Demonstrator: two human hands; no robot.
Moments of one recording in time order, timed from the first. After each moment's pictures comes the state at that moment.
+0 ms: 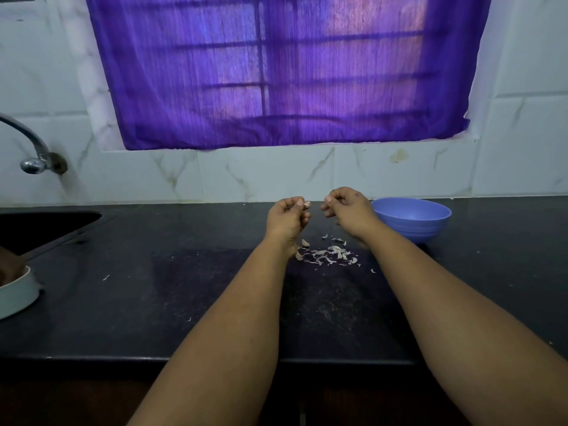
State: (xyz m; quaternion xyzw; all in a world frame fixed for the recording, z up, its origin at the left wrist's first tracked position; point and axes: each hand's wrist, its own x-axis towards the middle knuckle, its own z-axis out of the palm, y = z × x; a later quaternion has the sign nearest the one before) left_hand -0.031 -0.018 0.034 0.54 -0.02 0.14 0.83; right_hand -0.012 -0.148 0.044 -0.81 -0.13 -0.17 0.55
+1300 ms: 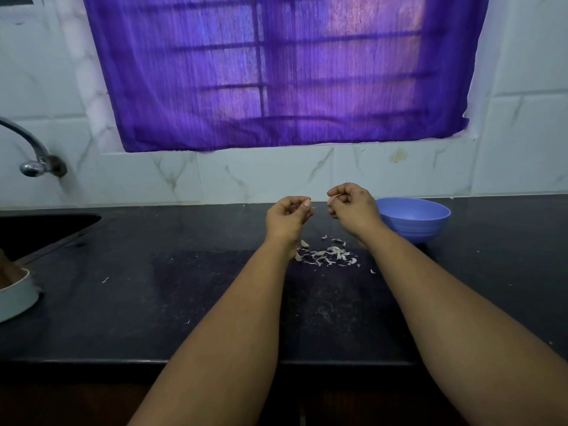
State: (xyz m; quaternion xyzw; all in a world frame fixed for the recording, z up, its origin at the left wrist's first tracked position) left_hand -0.028 -0.020 0.028 0.58 -0.07 0.19 0.79; right_hand -0.010 -0.150 0.046 -0.80 -0.10 -0.23 0.55
